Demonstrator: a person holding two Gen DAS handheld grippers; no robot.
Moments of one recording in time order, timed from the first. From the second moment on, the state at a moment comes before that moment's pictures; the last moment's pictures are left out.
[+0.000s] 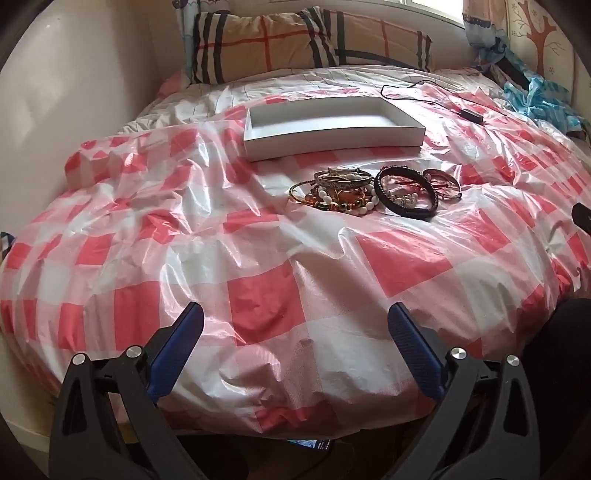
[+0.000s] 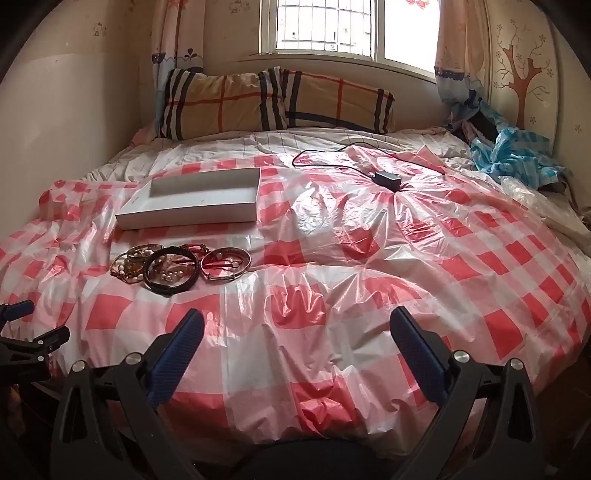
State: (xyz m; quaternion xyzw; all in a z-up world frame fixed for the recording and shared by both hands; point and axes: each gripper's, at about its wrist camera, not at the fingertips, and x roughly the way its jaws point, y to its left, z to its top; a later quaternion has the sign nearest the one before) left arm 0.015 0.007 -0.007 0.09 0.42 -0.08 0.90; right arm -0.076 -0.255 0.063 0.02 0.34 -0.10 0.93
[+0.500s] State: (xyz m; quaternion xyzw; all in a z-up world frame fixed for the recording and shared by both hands) left arm 0.029 0.022 -0.015 0.07 0.42 -0.06 0.90; right arm -0.079 -0.260 0.065 0.04 0.34 -0.10 0.94
